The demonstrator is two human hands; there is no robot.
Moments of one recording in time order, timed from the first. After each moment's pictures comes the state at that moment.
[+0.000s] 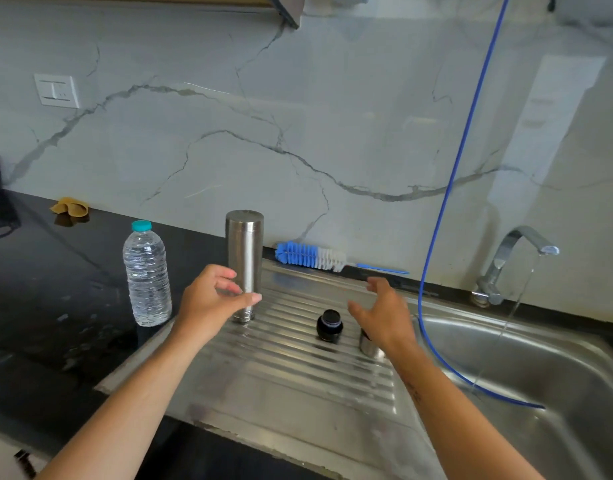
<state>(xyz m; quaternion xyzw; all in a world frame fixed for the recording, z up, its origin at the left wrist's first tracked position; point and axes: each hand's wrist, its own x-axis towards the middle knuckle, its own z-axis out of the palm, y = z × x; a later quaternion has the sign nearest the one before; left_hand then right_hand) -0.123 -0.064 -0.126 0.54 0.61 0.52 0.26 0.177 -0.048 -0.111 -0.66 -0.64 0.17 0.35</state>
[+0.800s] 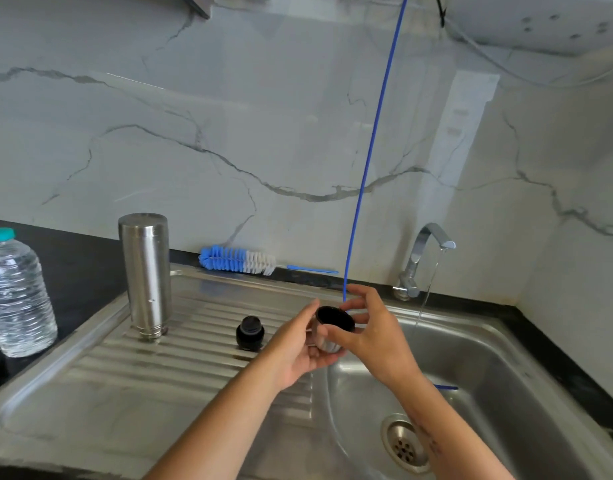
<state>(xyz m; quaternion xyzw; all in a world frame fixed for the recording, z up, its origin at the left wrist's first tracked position) 0.133 -0.070 -0.118 0.34 0.40 0.41 0.75 0.285 -0.105 -0.102 -0.58 -0.64 0.25 0.45</state>
